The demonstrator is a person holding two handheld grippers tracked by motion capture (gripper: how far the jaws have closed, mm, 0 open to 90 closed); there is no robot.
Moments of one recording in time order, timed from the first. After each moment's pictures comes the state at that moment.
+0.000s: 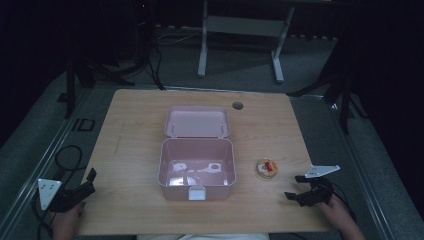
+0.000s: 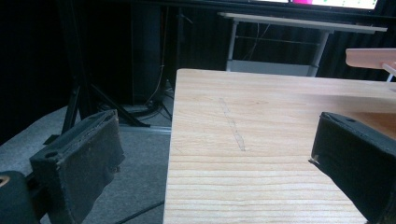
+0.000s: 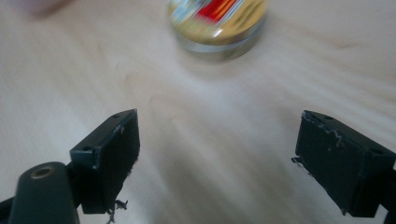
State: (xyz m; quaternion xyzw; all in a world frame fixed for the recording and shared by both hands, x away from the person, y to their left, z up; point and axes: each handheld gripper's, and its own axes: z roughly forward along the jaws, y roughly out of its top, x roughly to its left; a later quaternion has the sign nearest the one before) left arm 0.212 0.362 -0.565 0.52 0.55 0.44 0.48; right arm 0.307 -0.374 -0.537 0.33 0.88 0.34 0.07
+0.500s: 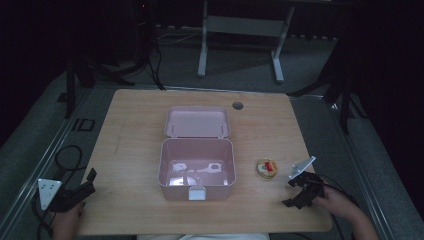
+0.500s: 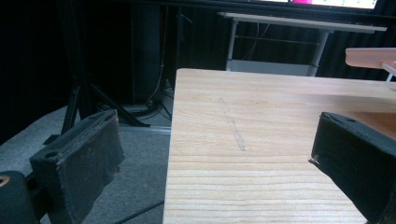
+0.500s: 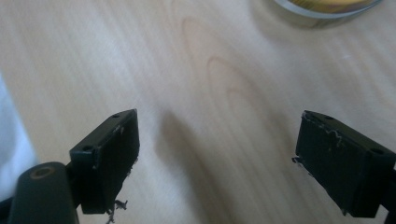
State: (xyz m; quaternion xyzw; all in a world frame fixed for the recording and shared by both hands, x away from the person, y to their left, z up) left arm 0.213 0.362 -0.565 0.52 0.55 0.44 0.48; right arm 0.321 -0.338 -0.520 0.24 0.95 0.20 -0.02
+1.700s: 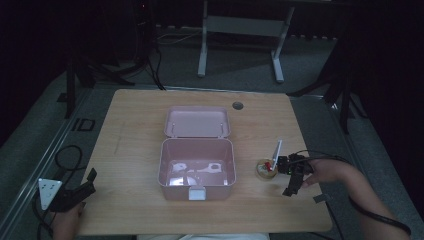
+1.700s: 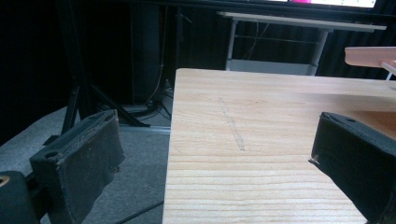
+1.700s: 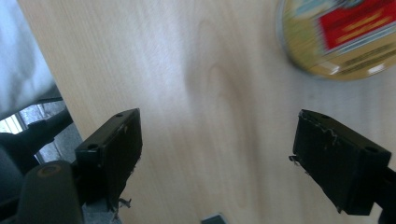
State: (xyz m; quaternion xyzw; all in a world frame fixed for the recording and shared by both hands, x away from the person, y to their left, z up) left arm 0.213 0.361 -0.565 0.52 0.55 0.44 0.48; right arm 0.363 -0.270 -0.470 0.10 0.99 -0.01 -0.05
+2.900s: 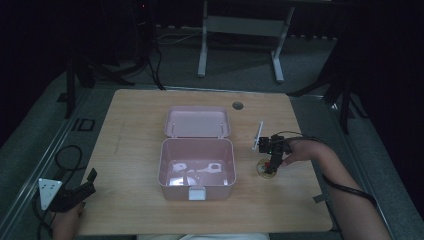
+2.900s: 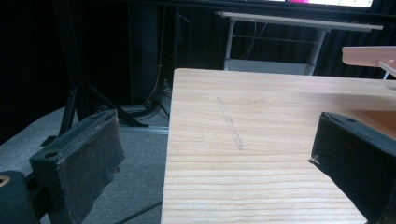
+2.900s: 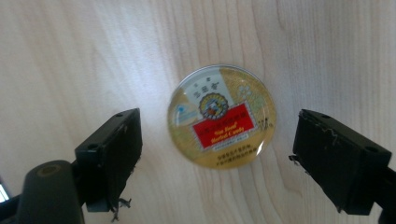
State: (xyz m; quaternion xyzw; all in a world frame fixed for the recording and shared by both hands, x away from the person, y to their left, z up) left arm 0.213 0.362 -0.565 0.52 0.55 0.44 0.48; right arm 0.423 -0.224 -0.475 0.09 1.00 0.00 -0.01
